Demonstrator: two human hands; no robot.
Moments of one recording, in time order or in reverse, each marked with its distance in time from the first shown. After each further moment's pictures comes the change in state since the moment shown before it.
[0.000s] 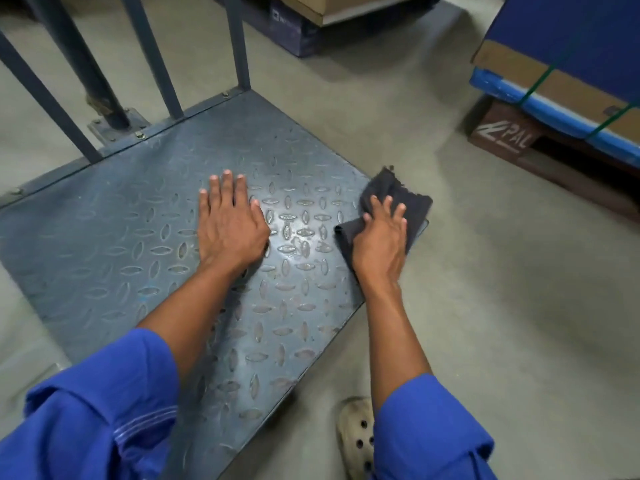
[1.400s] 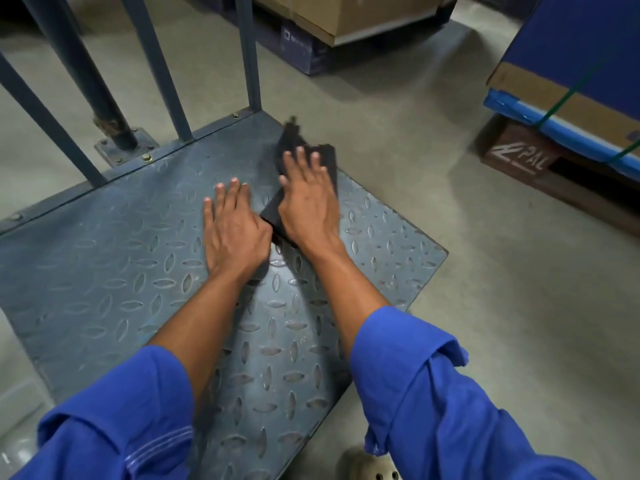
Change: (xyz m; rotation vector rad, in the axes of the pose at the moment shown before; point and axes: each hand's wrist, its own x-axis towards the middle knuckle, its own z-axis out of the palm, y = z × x) left_hand 0.040 -0.001 0.002 -0.105 0.069 -0.062; right_hand 0.064 -0.127 0.069 -0.007 -0.115 -0.482
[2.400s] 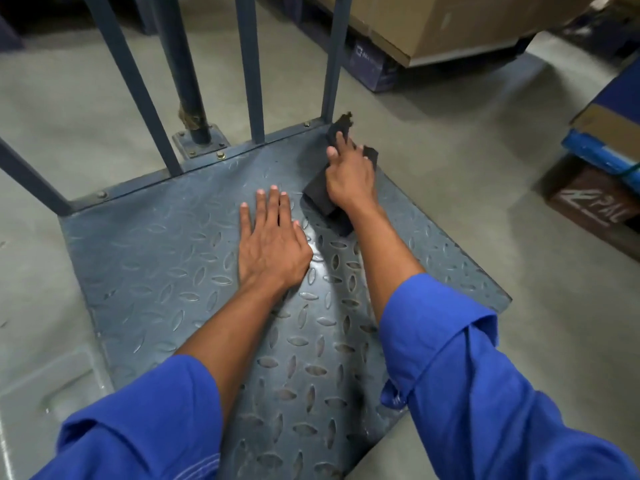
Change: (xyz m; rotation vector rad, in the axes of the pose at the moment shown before) left_hand -0.004 -0.032 -0.006 0.138 -0.066 -0.050; right_hand 0.084 -0.033 0.011 0.077 -0.185 0.074
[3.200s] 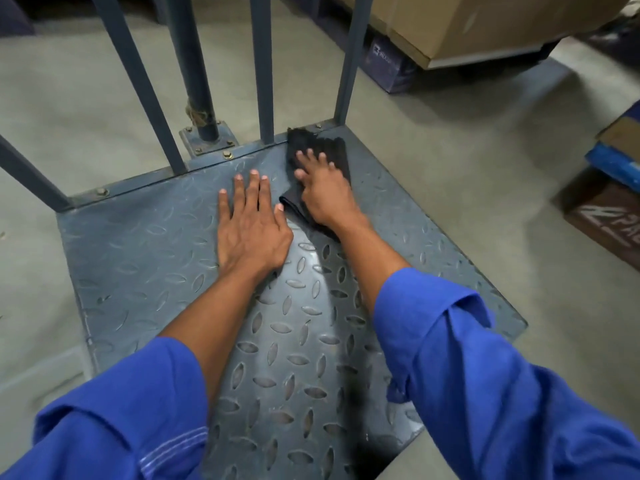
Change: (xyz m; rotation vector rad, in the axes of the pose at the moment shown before) left_hand 0.037 -0.031 -0.007 0.032 -0.004 -0.109; right_hand 0.002 -0.023 0.037 -0.091 -0.067 -0.367
